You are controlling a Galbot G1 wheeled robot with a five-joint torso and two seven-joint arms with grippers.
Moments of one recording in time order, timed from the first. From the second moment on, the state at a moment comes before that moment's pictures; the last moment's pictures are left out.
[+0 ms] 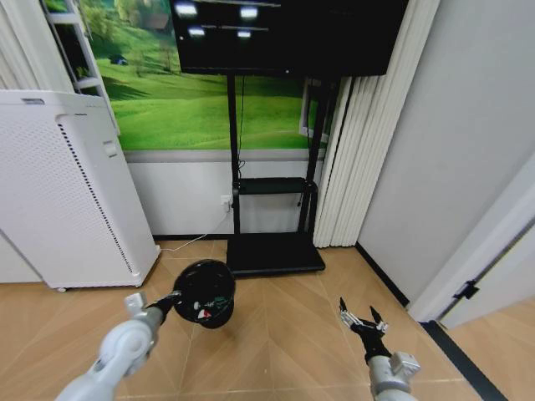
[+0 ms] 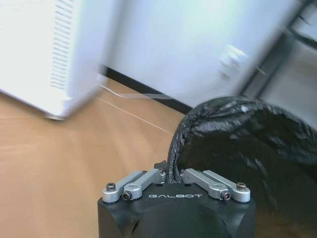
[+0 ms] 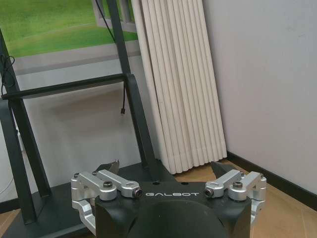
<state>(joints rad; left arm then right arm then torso) 1.57 -0.98 -0.79 -2.10 -1.22 0.42 -0.49 -1.74 1.33 0.65 2.10 0.47 0.03 0.20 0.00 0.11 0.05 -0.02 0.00</state>
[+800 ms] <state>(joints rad) 2.02 -1.09 -1.22 -1.96 -1.05 0.29 -0.18 -1.71 1.37 0.65 2.09 0.47 0.03 0.17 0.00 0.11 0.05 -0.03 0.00</state>
